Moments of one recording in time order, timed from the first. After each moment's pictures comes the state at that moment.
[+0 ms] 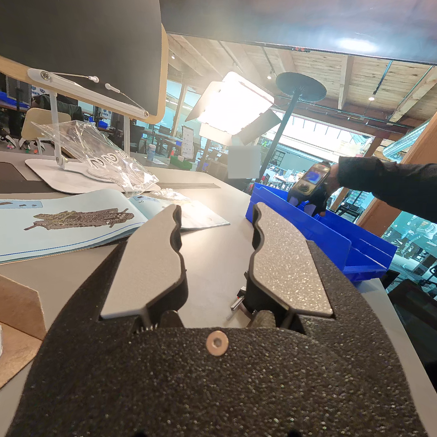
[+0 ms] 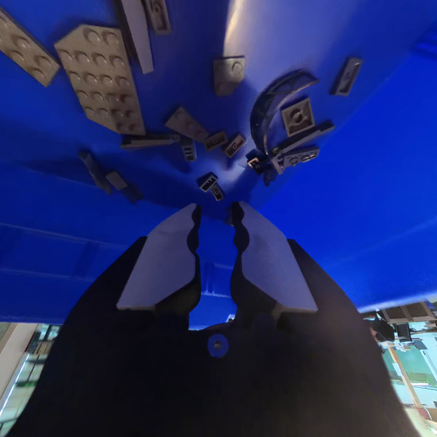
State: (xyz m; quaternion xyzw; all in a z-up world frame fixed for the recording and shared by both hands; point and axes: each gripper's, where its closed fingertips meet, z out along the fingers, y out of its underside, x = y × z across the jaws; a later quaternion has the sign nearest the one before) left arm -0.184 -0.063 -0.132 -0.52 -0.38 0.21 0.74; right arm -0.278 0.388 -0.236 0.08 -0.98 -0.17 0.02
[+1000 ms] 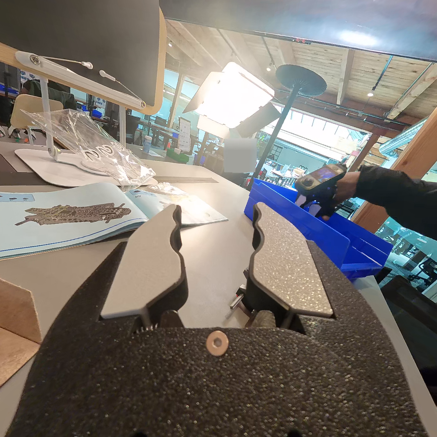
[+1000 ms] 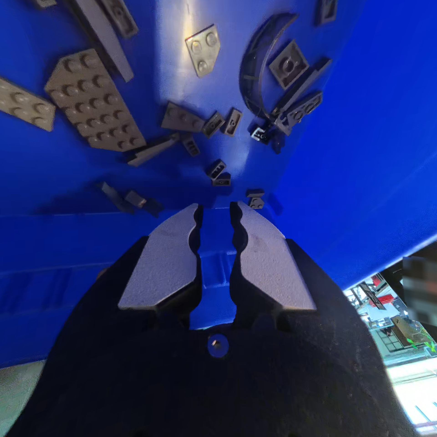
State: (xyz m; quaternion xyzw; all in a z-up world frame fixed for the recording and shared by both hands) left arm -0.188 -0.060 -0.135 -0.53 -0.39 0.19 0.73; right arm -0.260 0.399 -0.233 -0.08 -0.98 -0.15 0.09
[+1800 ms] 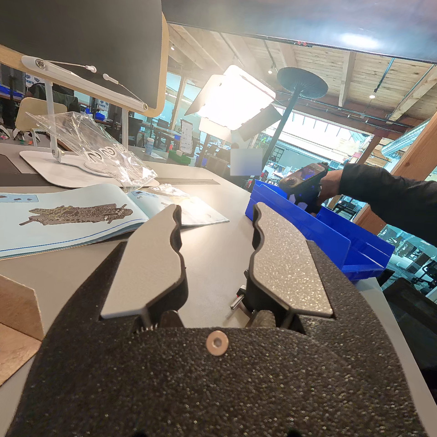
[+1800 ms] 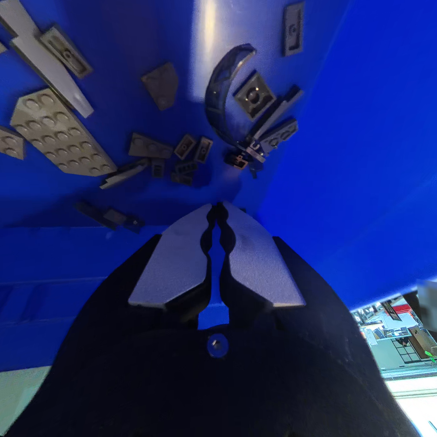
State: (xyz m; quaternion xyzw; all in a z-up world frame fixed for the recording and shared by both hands) left arm -0.188 -0.061 -0.134 -0.52 -0.39 0.19 0.73; right arm -0.284 0.390 -0.243 -0.08 -0.98 -0.16 0.05
